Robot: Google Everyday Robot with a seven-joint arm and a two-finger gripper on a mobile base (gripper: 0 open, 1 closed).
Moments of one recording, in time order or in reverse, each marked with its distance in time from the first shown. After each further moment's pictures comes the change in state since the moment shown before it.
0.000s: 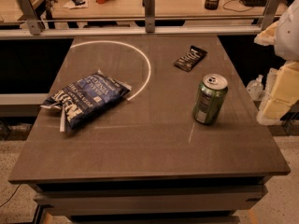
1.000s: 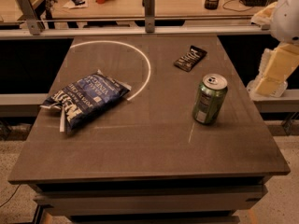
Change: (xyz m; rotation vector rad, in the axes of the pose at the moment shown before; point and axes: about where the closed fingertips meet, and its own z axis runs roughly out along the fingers) arm -0.006 -0.052 0.002 0.106 -0.072 -0.036
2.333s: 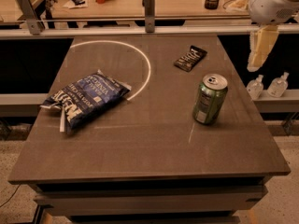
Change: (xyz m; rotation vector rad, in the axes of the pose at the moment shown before) arm 0.005 -0.106 0.072 -0.053 -0.028 -0.334
